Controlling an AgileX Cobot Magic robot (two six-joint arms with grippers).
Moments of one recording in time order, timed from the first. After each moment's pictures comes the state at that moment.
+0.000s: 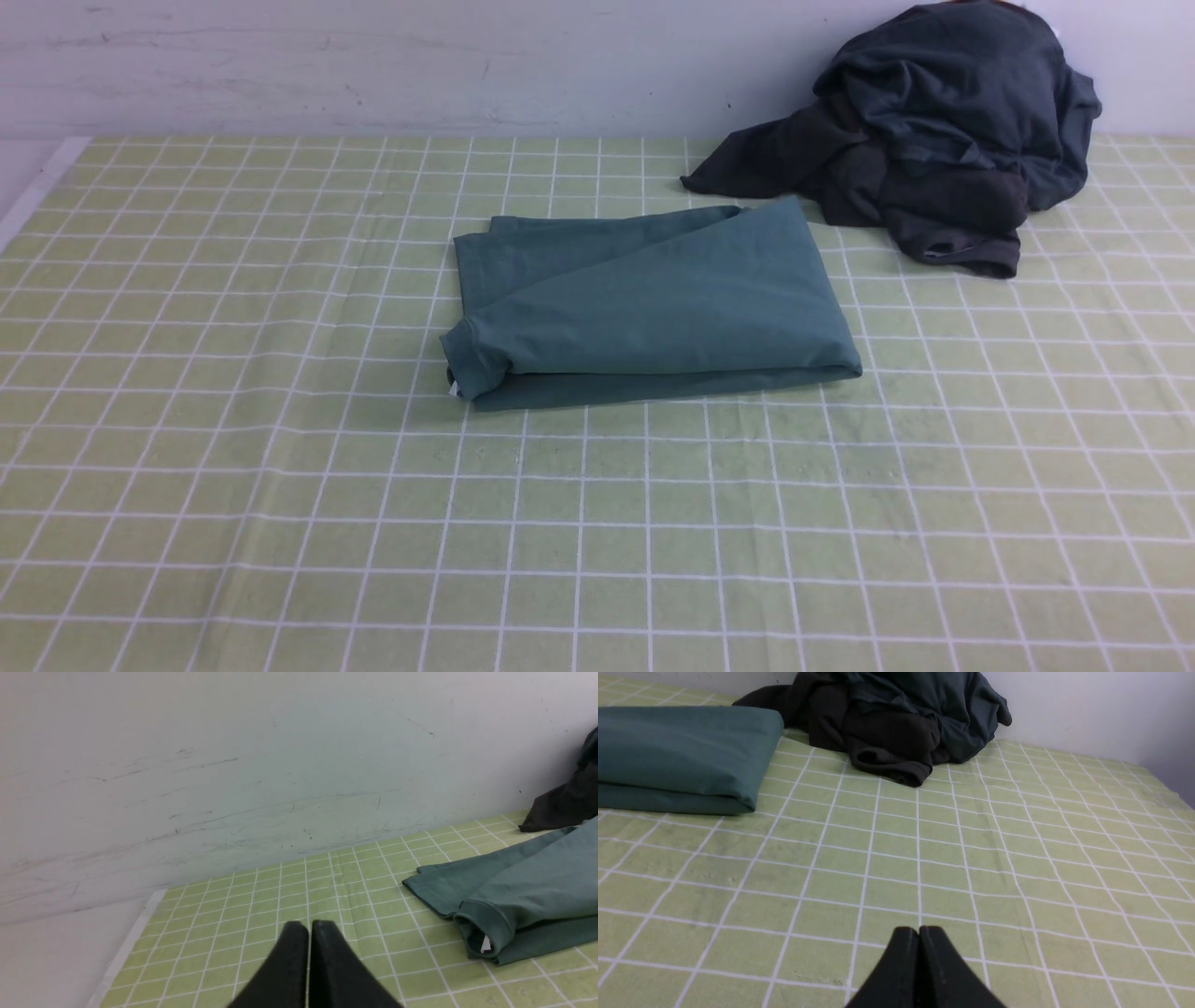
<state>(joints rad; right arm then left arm) -0.10 -0.01 0.02 0.07 0.36 -0.19 -0.05 -0.01 -0.23 0.02 0.29 0.18</state>
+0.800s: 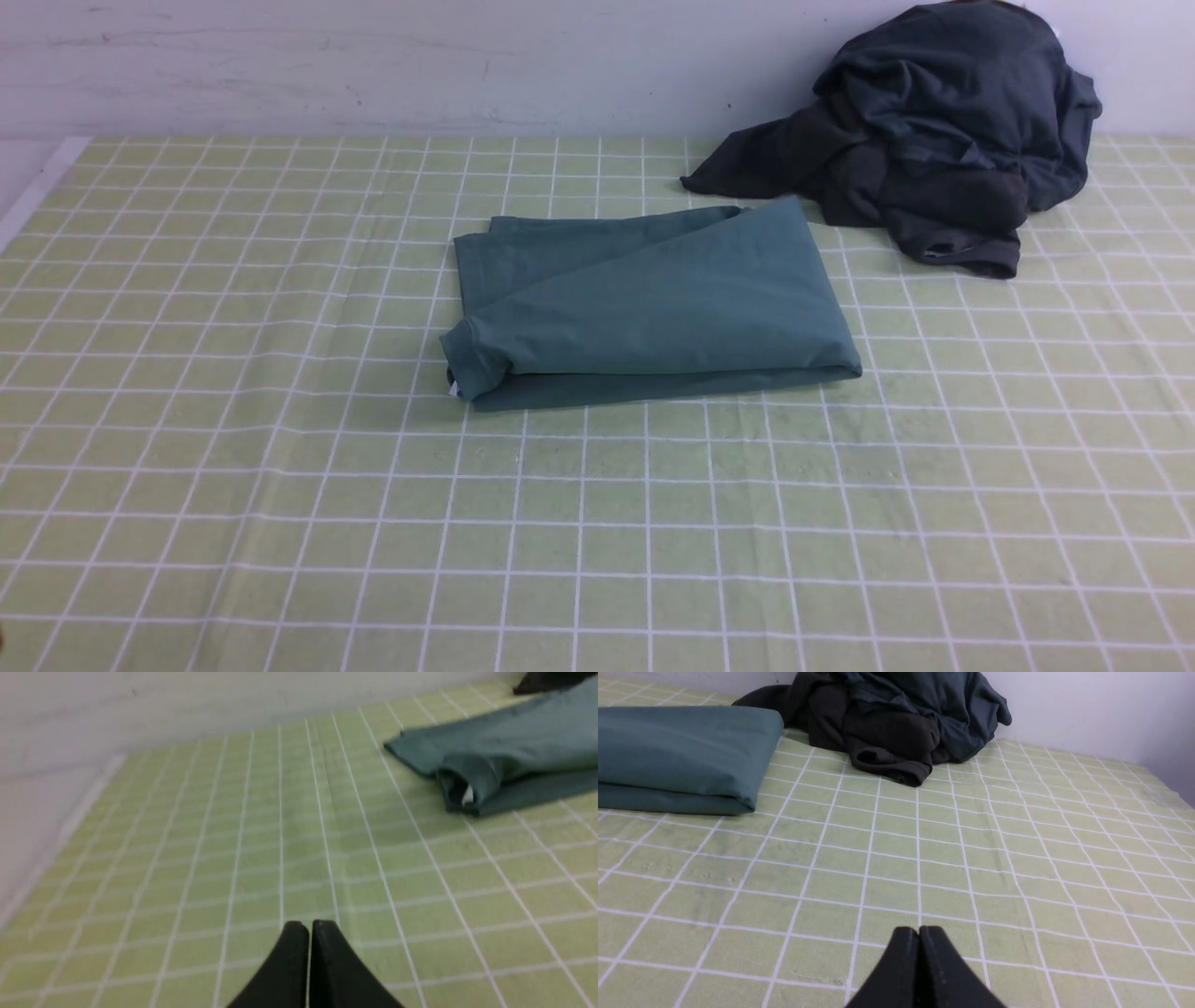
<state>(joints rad) -0.10 -0.01 0.02 0.07 0.36 -0.19 -0.05 -0.01 -0.11 0.03 0.48 0.10</state>
